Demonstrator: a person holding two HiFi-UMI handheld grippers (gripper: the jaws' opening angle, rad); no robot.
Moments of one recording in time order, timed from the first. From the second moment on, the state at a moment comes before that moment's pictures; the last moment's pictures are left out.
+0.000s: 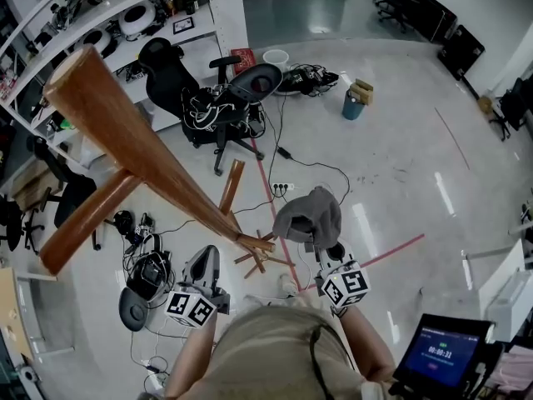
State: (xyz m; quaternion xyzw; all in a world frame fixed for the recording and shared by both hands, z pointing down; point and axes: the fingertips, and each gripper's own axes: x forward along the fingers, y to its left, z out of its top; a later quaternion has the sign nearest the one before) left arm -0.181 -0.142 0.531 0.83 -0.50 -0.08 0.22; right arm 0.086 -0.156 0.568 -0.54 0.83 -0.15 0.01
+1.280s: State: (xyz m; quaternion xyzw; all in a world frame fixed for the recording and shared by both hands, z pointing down) left arm -0.191 -0.128 0.548 0.82 -0.52 -0.05 0.23; right arm 0.081 -0.131 0.622 -0.55 0.82 -0.18 -0.03
